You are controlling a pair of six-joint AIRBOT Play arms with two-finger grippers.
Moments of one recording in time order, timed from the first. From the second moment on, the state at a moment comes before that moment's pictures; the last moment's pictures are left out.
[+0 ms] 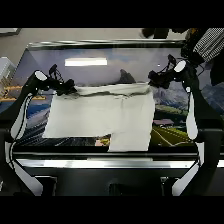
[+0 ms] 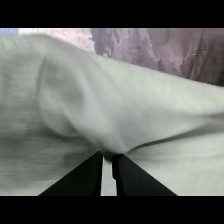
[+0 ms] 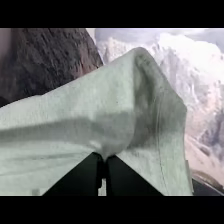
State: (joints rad) left arm 0.03 -2.01 1.81 1.02 -1.05 -1.58; right arm -0.05 -2.01 1.97 -1.14 1.12 1.72
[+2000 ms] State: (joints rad) left arm 0.36 -1.21 1.10 1.01 -1.26 -1.45; right arm -0.35 -1.36 0.66 -0.72 1.18 1.03
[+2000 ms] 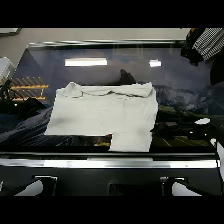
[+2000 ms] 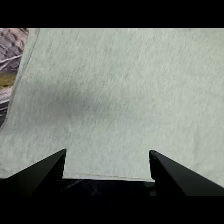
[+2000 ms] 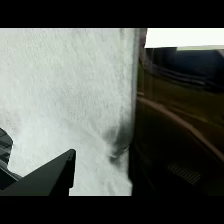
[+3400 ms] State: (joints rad) left arm 0.60 -1.39 0.81 0.91 -1.16 -1.19; right arm -0.21 -1.30 0.66 -0.67 1.20 1.10
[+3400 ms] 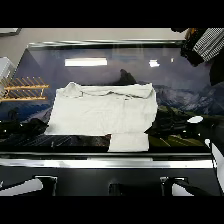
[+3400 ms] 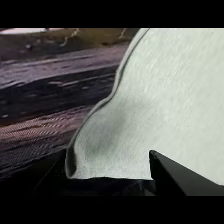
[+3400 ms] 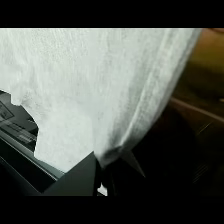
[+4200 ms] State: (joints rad) left arm 0.59 -1.43 0.81 0.98 -1.22 -1.19; right arm -0.21 -1.26 0.66 -0.67 1.21 1.12
